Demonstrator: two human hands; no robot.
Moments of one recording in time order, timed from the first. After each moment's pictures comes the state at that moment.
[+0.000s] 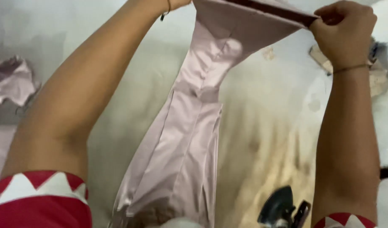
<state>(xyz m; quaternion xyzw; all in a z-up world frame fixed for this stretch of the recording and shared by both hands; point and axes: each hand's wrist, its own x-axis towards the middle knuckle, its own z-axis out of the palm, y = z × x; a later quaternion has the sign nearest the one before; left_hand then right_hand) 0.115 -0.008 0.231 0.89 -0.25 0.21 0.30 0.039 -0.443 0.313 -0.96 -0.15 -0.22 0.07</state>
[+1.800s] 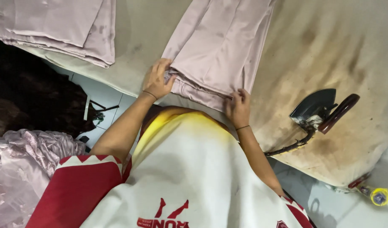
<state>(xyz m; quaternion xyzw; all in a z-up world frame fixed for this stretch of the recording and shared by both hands) -0.488 0.134 -0.016 0.91 -0.12 0.14 0.38 -0.551 -0.226 -0.013 -0.94 -0.14 -0.15 0.29</state>
